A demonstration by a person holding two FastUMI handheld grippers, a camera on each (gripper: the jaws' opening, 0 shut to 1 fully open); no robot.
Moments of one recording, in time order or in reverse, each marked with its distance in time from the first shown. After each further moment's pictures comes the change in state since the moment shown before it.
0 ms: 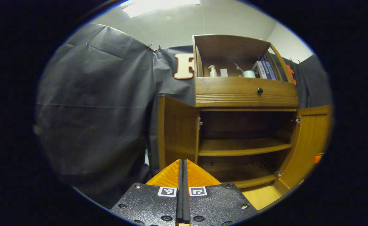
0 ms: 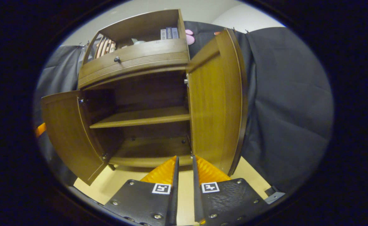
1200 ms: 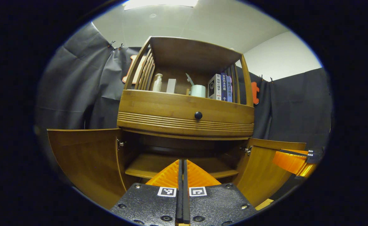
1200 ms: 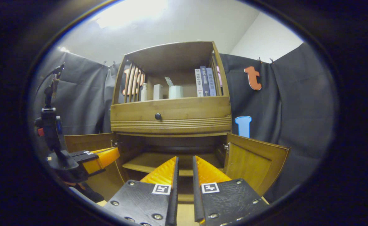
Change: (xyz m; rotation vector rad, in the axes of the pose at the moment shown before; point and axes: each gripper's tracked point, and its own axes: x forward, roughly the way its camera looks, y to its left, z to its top) left arm 0.044 -0.198 0.079 -0.107 -0.022 -0.394; right arm -0.039 0.117 0.176 -0.032 -0.277 0.209
